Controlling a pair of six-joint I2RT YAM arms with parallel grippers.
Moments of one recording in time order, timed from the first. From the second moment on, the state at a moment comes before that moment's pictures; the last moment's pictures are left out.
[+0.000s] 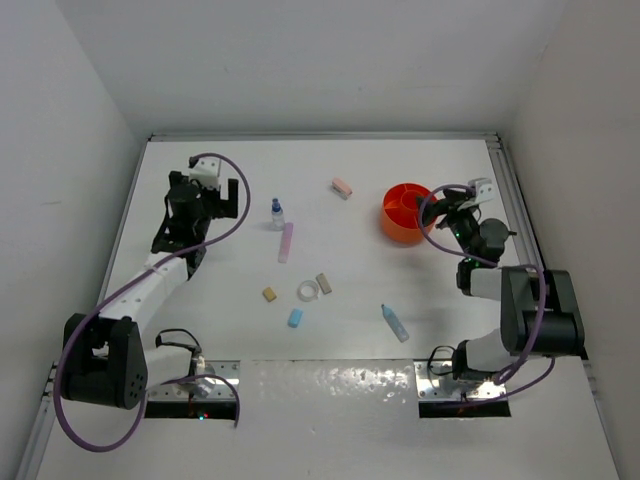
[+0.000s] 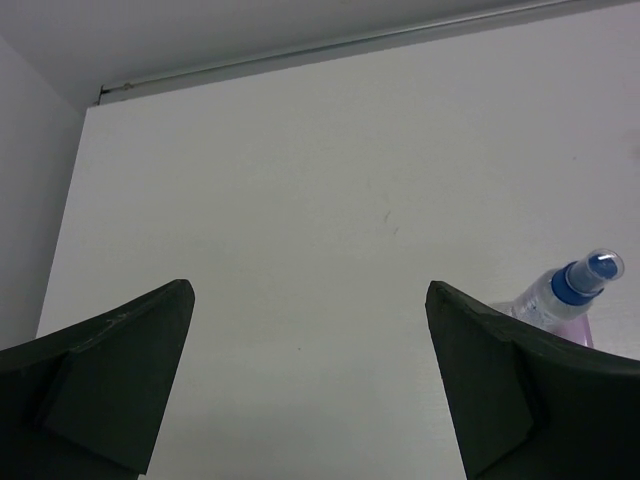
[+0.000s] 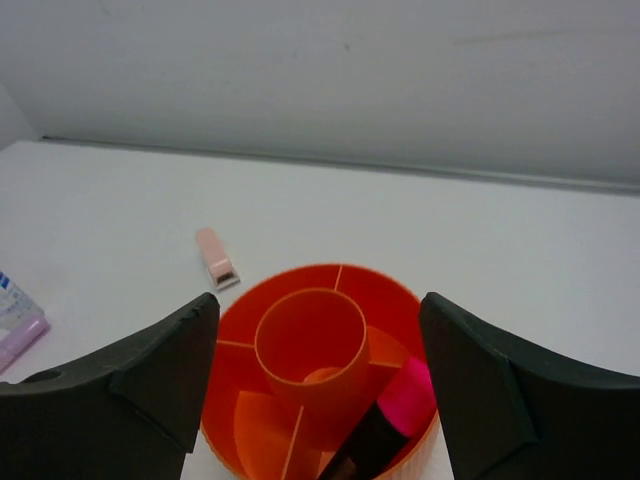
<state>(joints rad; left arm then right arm) -0.12 1.20 0.69 0.26 -0.14 0.13 -0.10 1.49 0.35 1.26 -0.43 0.18</state>
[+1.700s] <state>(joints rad) -0.83 1.58 0.89 -0.65 -0.01 -0.37 0.65 0.88 0.34 -0.54 0.15 0.59</state>
